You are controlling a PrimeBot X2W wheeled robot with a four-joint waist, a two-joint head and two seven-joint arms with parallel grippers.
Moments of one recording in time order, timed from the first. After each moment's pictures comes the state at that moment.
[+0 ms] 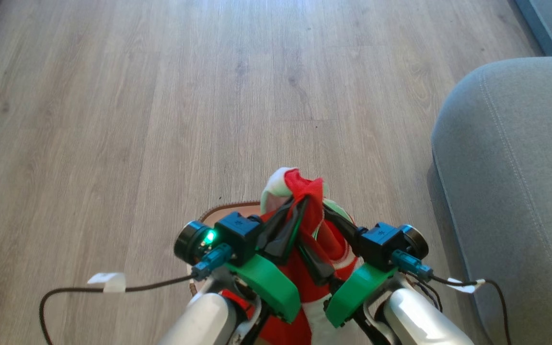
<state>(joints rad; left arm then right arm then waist) -0.23 0.06 -0.64 0.06 -0.35 0.06 -0.10 -0.25 -0.07 0.56 0.35 0.29 0.12 -0.25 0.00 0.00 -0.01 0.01</state>
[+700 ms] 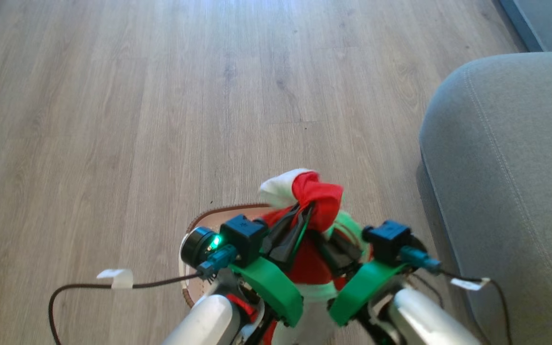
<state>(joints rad) -0.24 0.06 -0.68 0.09 -0.40 0.07 -0.10 -0.26 -0.08 0.60 0.38 0.43 0.12 -0.25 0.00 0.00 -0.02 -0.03</state>
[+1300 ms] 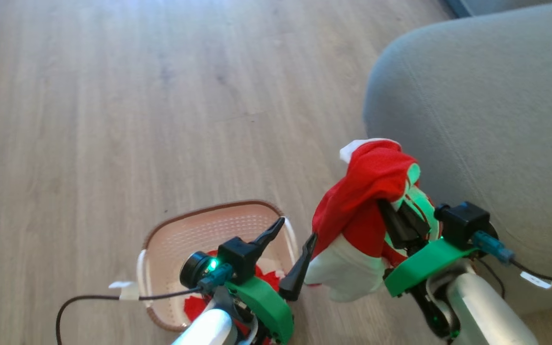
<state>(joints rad) -0.24 0.06 -0.71 0.32 -0.45 0.02 -0.24 -0.21 -0.16 0.36 0.28 0.39 0.12 -0.25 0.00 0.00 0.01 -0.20</state>
